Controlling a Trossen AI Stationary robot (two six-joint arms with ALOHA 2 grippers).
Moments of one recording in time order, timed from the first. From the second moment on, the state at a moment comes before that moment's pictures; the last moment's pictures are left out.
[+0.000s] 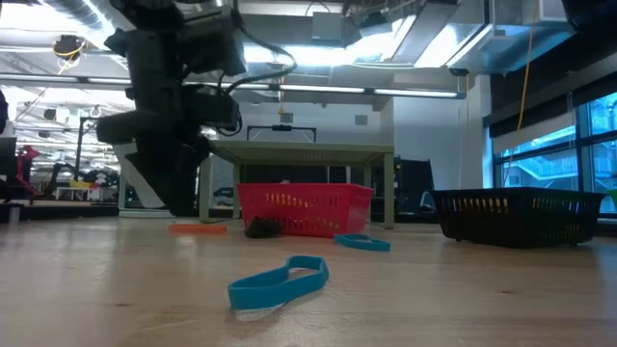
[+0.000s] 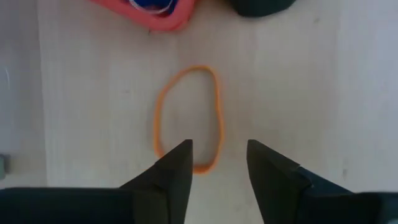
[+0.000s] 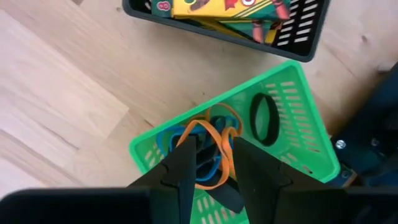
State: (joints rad) left arm -0.03 1.55 0.83 -0.56 -0.08 -0.05; right arm 0.79 1.50 1.13 -1.31 0.19 1.64
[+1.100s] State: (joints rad) left arm -0.01 1.65 0.82 -0.50 -0.07 -0.05; right arm 0.79 1.50 1.13 -1.19 0.19 1.61
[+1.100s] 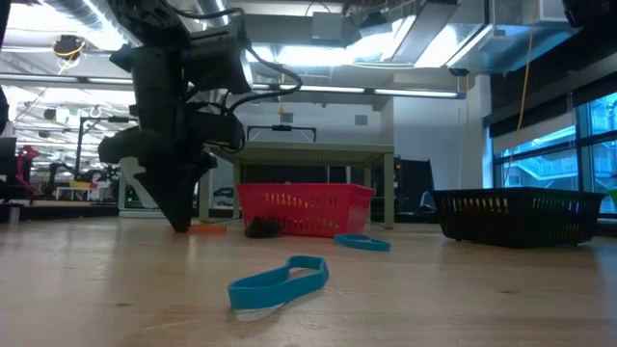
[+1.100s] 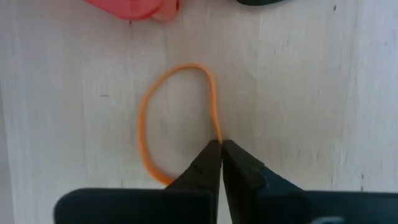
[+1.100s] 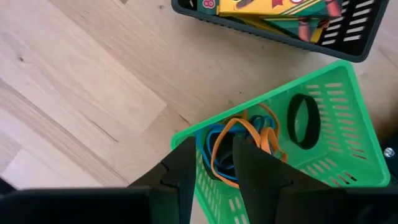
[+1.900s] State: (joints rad) left arm -0.14 1.38 0.90 -0.68 0.04 -0.26; right arm 0.79 1.50 1.26 -1.02 0.55 1.37
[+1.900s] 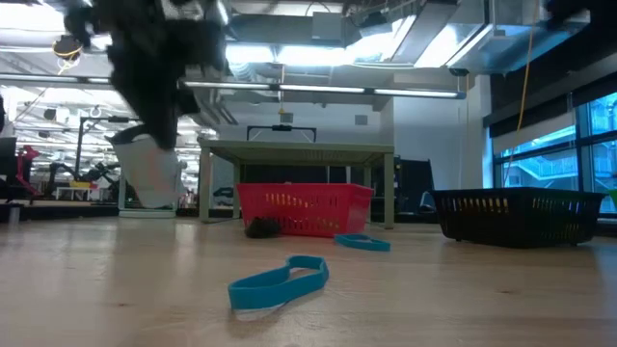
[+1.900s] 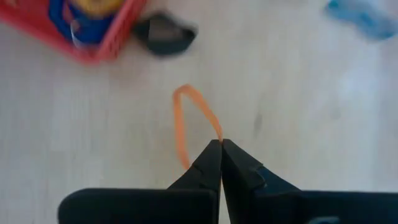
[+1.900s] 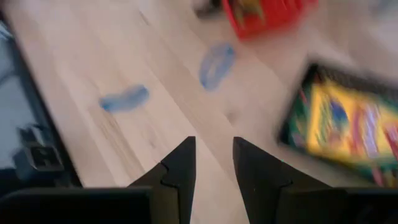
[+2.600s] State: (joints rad) left arm -0.28 1.25 0.95 -0.36 0.04 -0.28; right arm 0.59 1.71 1.27 -0.12 0.61 0.45
